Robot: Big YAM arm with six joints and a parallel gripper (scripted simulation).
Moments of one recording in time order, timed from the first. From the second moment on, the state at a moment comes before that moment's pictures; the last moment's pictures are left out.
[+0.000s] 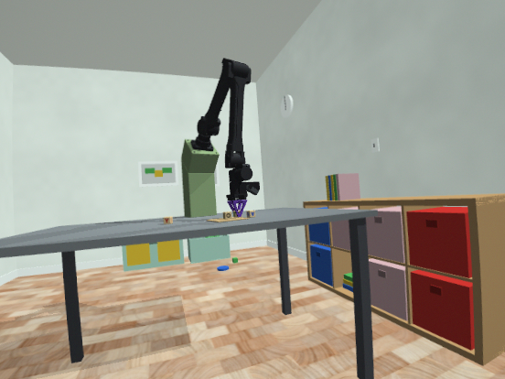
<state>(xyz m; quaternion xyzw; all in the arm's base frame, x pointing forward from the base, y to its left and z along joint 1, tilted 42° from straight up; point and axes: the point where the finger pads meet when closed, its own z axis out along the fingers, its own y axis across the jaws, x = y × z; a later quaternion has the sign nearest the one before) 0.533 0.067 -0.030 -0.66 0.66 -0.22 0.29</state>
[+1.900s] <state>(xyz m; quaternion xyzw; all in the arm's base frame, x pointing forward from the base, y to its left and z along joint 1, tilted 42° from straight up) 0.533 0.067 -0.030 -0.66 0.66 -0.22 0.29</state>
